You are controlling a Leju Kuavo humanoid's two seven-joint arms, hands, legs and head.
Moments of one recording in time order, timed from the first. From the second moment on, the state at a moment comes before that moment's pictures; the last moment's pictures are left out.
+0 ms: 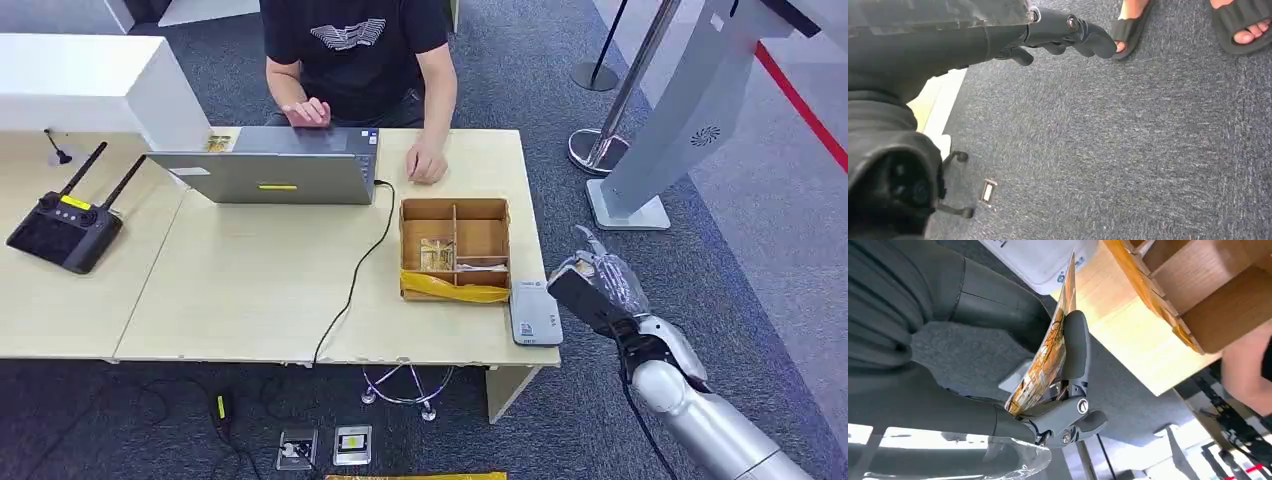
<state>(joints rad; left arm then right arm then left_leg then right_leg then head) -0.19 0.41 -1.42 -0.18 1.27 0.13 0.01 -0.39 -0.53 0.66 -1.13 0.17 -0.20 -0.08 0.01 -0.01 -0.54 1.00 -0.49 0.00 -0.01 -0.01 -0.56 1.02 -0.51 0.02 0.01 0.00</state>
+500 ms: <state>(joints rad) -0.20 0.40 -1.42 -0.19 1.26 0.14 0.02 -0.40 -0.49 0.65 -1.00 0.23 -0.19 -0.13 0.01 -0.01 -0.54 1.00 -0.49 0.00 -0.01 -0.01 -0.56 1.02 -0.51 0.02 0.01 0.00</state>
